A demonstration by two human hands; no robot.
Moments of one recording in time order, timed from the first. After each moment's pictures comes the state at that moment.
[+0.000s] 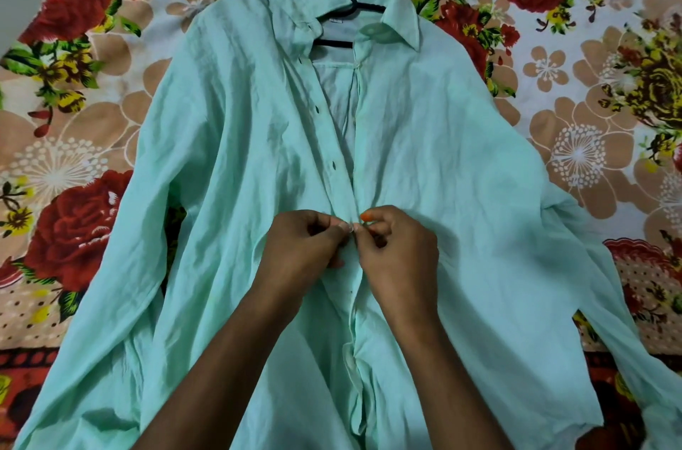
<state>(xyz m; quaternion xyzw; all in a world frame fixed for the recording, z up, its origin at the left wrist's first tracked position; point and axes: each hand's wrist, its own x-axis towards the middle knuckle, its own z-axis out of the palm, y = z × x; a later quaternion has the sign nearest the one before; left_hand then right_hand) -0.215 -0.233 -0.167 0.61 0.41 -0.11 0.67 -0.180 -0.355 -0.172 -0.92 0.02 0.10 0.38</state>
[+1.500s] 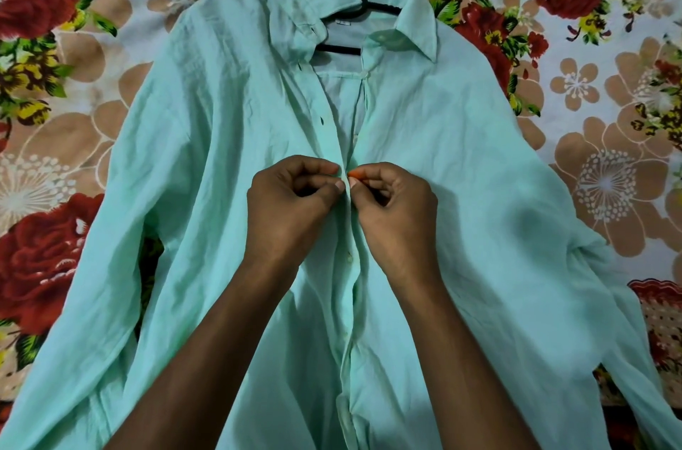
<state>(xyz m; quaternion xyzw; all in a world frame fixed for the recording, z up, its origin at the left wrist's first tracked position) -0.143 -0.203 -0.173 0.65 0.39 0.03 0.66 -0.094 -0.318 -0.174 -0.86 0.01 0.12 0.49</state>
